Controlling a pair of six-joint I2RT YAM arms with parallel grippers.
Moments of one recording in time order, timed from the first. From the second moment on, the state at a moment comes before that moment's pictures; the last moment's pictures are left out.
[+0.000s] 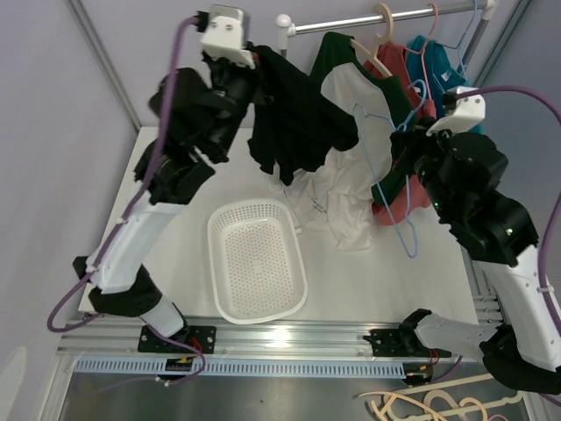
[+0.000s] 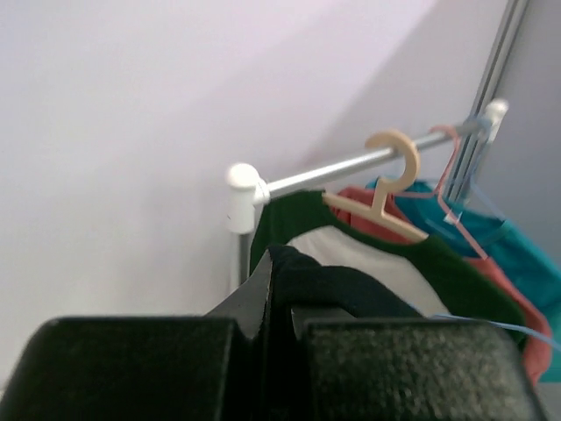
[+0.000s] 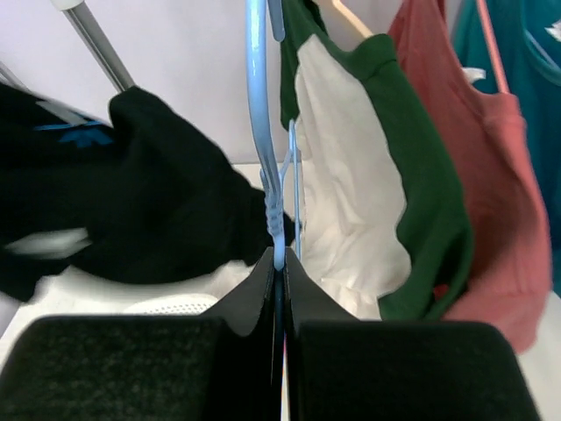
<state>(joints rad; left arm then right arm) -0.89 1.62 2.32 -0.40 -0.51 0.11 0.65 1.09 1.76 -0.75 0.48 0.30</state>
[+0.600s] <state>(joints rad) -0.89 1.30 2.35 -0.32 -0.37 0.10 0.58 1.27 1.66 -0.37 0.33 0.22</state>
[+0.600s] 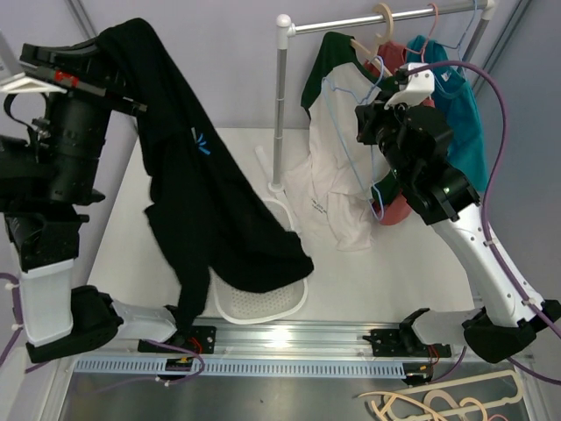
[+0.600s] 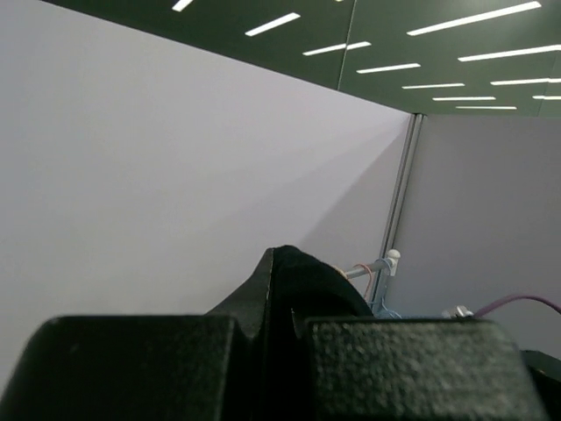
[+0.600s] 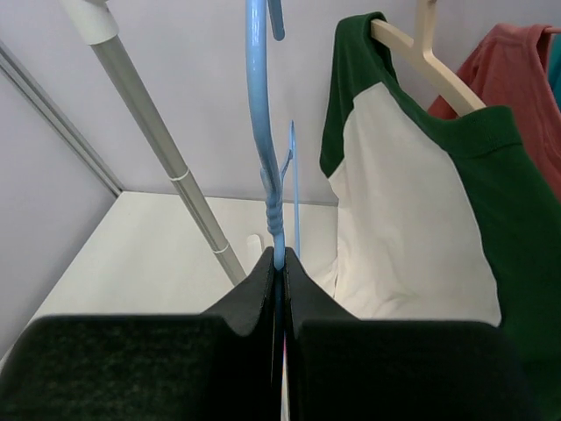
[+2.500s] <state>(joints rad) -0.89 1.00 1.22 -0.31 -0.42 -0.32 0.51 1.81 2.14 -0.14 0.17 0.09</state>
